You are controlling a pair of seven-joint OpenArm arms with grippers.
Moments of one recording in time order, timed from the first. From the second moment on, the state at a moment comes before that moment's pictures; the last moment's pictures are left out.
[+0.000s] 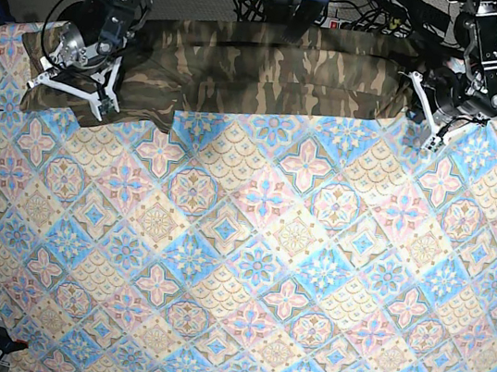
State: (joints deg) left arm 20.7 -10.1 -24.2 94.1 -11.0 -42.2 61.4; right arm -18.7 -8.0 23.2 108.9 -50.7 42.8 -46.6
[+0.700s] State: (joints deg) left arm 3.4 -11.1 -27.8 96.1 -10.4 -42.5 75.0; right arm -18.7 -7.9 23.3 108.7 -50.7 42.8 -46.6
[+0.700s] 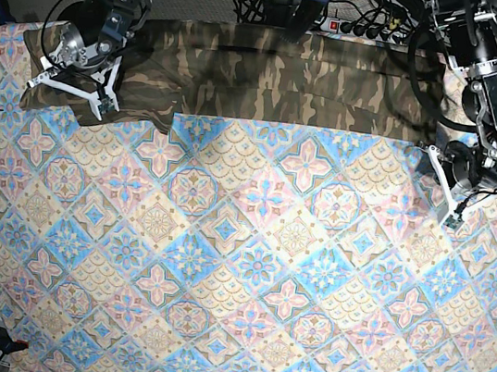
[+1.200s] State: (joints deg) left arm 20.5 -13.0 -36.4 105.8 -25.9 -42.5 75.1; right arm -18.7 -7.8 23.0 108.7 -50.7 42.7 -46.6
